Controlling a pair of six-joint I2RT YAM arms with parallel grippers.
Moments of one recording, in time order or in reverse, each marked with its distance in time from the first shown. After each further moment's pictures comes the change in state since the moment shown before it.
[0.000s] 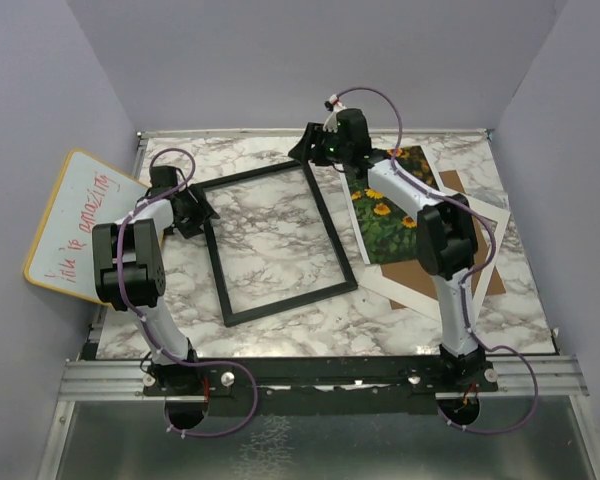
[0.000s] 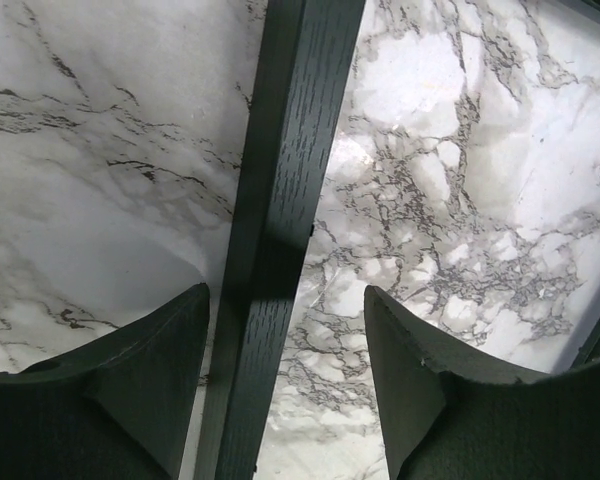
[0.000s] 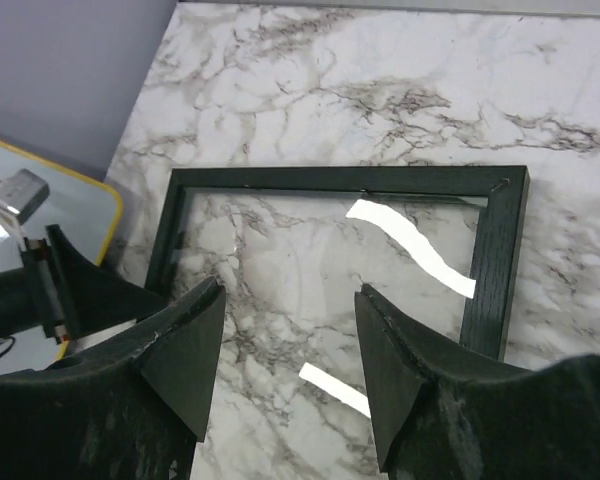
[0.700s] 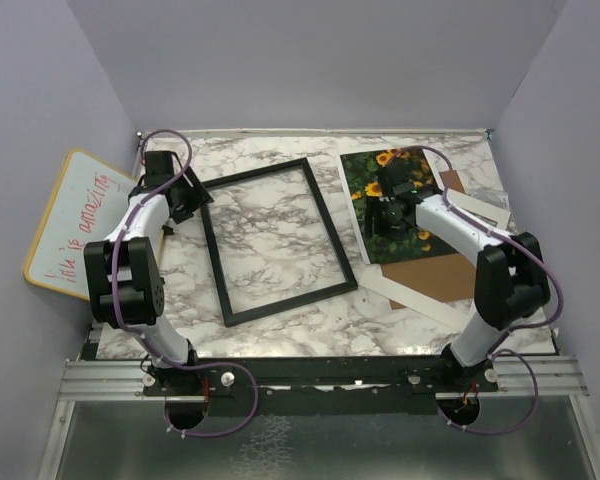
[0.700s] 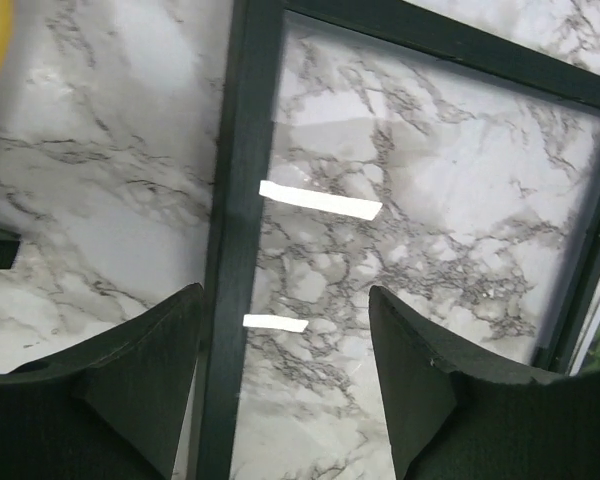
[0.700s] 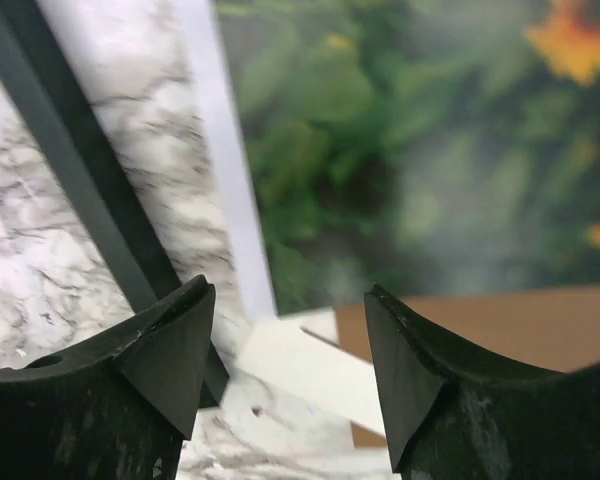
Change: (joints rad) left arm -0.014 -0.141 0.060 -0.087 -0.096 0.038; right arm -0.051 -0.557 -0.663 -0.622 0.411 -0.100
